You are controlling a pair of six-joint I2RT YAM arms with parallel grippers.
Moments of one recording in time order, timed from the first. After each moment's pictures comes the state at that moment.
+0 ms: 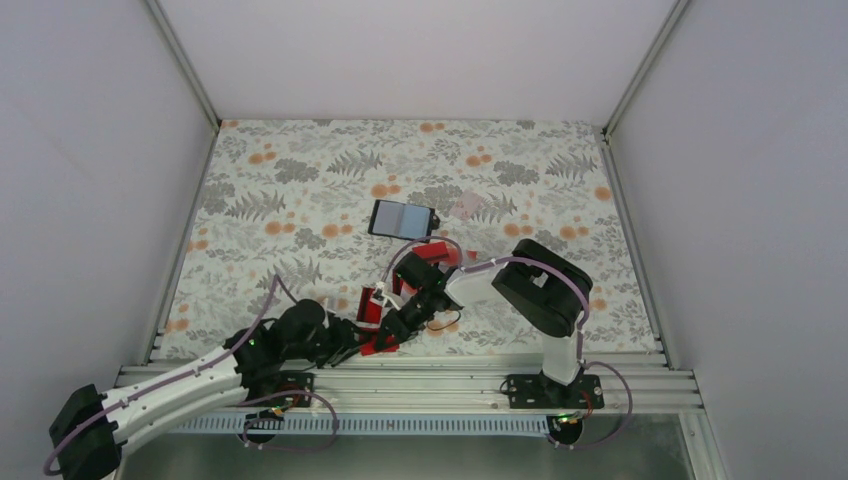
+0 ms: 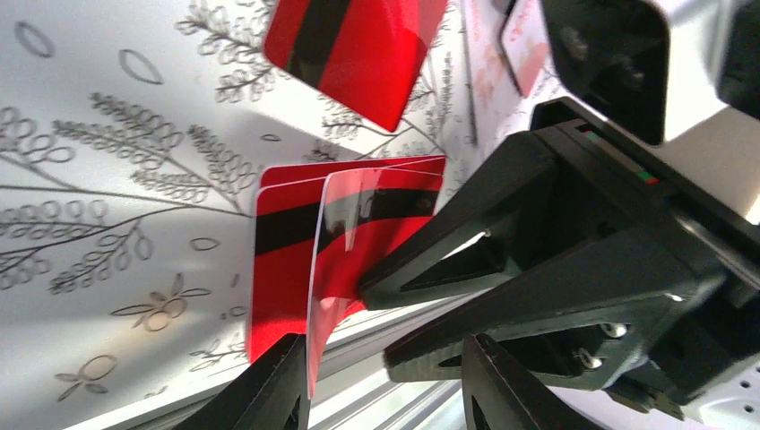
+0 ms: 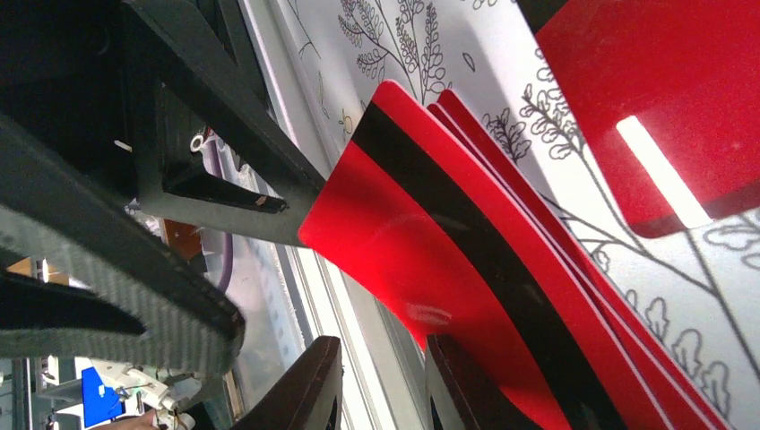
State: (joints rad) left arm -0.93 0.52 0.09 -0.31 0.28 -1.49; right arm 0.97 1.92 0.85 -0.03 -0.96 0.46
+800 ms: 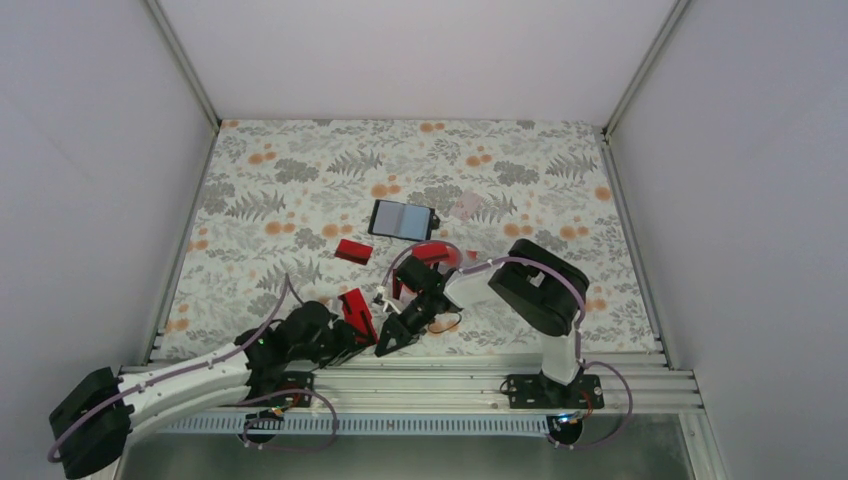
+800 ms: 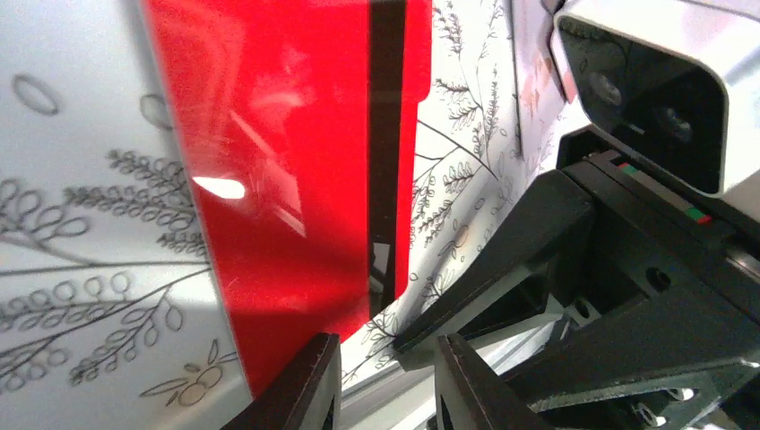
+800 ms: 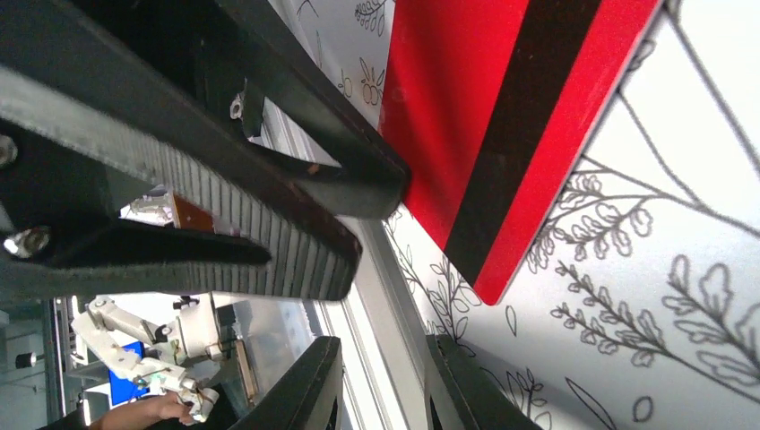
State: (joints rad) left arm -0.93 0.63 0.04 -0.14 0.26 -1.44; right arm 0.97 1.94 0.84 -0.04 -1.00 0.46
